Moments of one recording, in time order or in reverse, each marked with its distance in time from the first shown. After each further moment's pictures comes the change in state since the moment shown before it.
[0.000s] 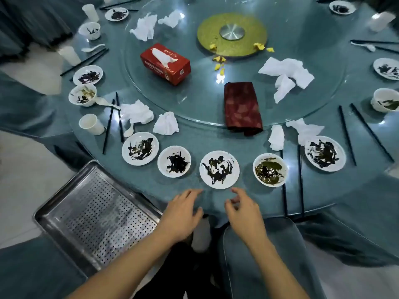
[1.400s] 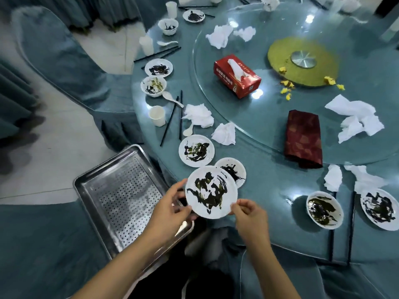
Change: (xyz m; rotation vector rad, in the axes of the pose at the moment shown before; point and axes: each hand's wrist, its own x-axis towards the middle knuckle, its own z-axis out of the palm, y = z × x) left_hand -0.086 -0.104 -0.091 -1.182 0.352 -0.375; right_hand -0.016 -0.118 0.083 0.385 -0.066 0.063
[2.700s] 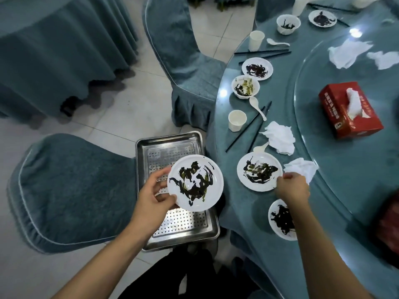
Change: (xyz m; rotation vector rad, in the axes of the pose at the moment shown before) left_hand -0.016 0.003 -0.118 -0.195 0.634 -0.024; right_hand 0.188 -0.103 0.117 -0.787 -0.120 -0.152
